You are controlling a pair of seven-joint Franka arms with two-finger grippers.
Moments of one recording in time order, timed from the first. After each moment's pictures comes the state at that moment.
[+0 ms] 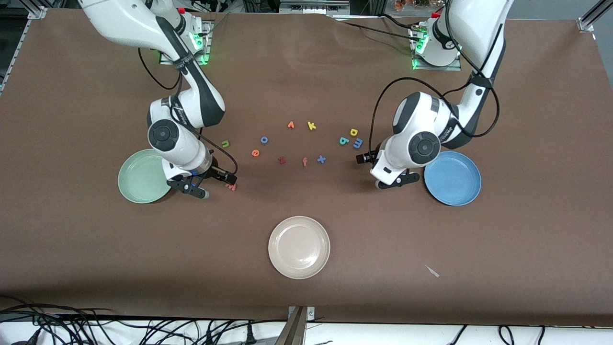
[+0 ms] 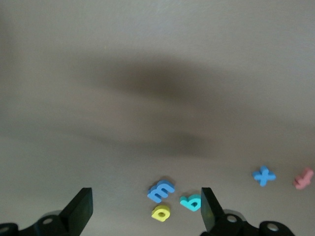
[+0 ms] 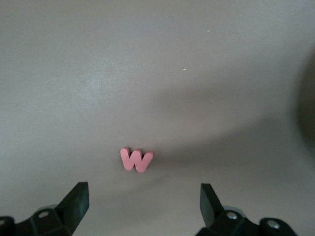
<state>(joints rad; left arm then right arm) -0.43 0.48 -0.03 -1.83 -0.27 2.06 -0.62 0.33 0.50 0.06 -1.92 0.05 2.45 0.72</state>
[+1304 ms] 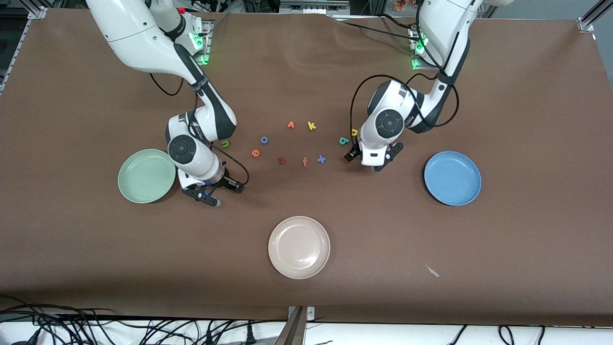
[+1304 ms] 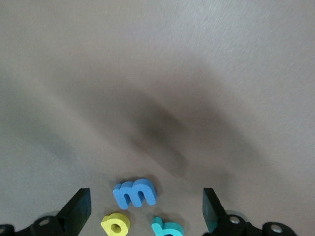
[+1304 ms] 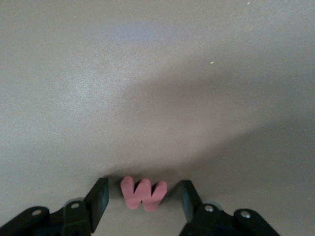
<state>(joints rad) -0.56 0.50 -0.04 -2.04 -0.27 2.36 -1.19 0.34 0.64 0.06 -1.86 0.05 2.54 0.75</state>
